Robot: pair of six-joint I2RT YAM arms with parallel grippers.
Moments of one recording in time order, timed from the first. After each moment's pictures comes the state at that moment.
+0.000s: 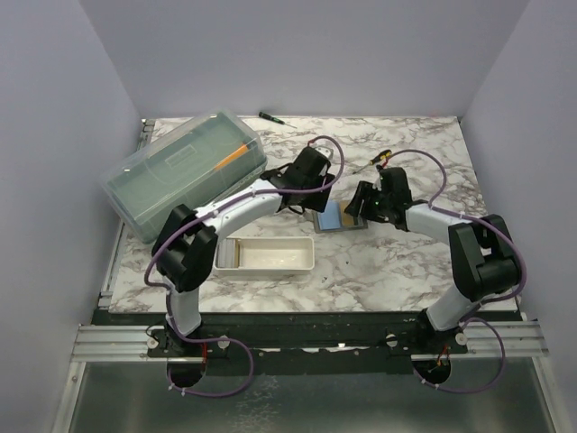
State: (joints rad) left arm -0.76 1.90 1.51 -0.46 -0.14 -0.28; right arm 0.26 1.64 0.84 0.02 -0.19 0.47
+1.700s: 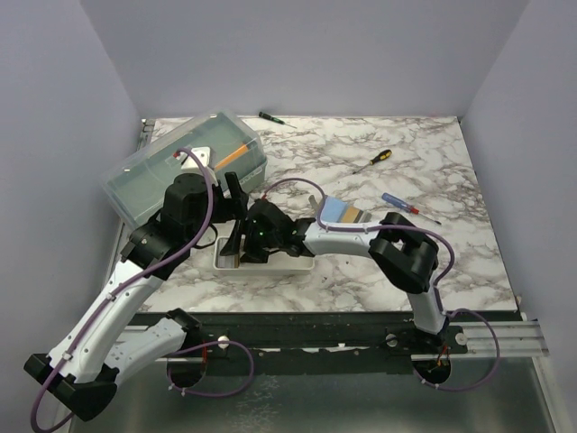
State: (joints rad) left arm -0.57 0.88 1.08 -0.63 -0.28 -0.42; right arm 1.04 2.03 1.35 0.01 -0.16 1.18
